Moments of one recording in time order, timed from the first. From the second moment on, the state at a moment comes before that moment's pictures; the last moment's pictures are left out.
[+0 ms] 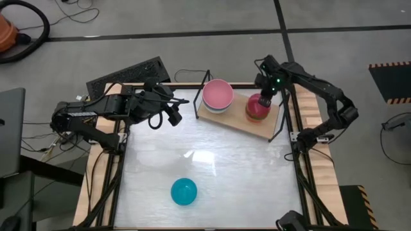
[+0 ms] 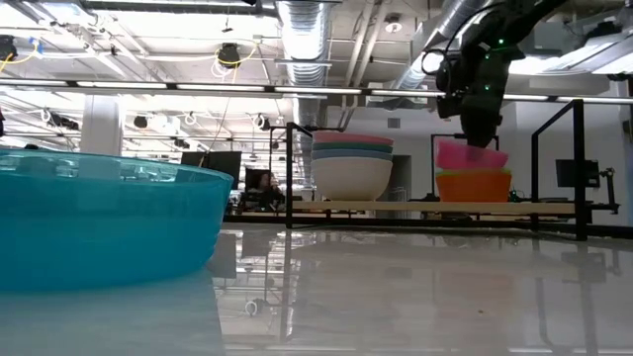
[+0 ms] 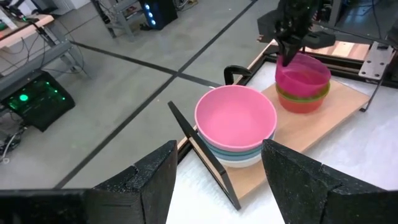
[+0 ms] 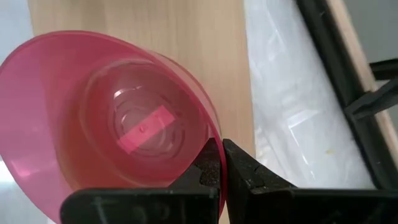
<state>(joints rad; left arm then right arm) -0.02 1.28 1.49 -0.75 -0.74 -0.15 -0.94 1.46 1.20 -1.03 -0.15 -0.45</state>
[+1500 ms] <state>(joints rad) -0.06 1.28 1.49 -0.88 -0.21 -0.24 -0.66 1.46 1.74 -1.25 -0.30 -0.22</state>
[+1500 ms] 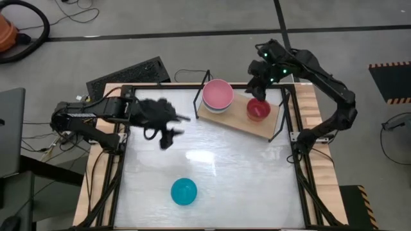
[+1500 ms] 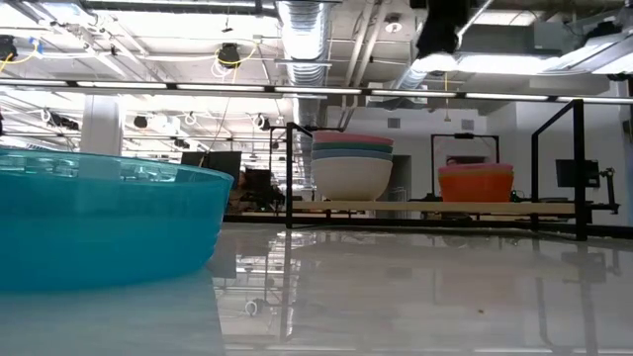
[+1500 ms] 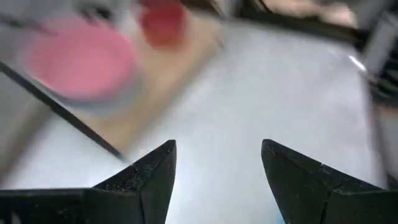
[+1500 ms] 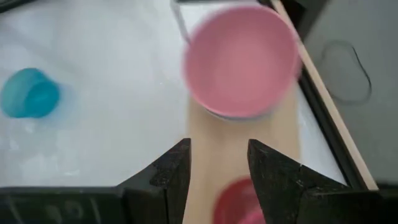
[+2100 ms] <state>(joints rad) -0.51 1.31 1.49 -1.31 -0.46 -0.88 -0.10 1.58 1.75 -0.97 -0.14 -0.03</state>
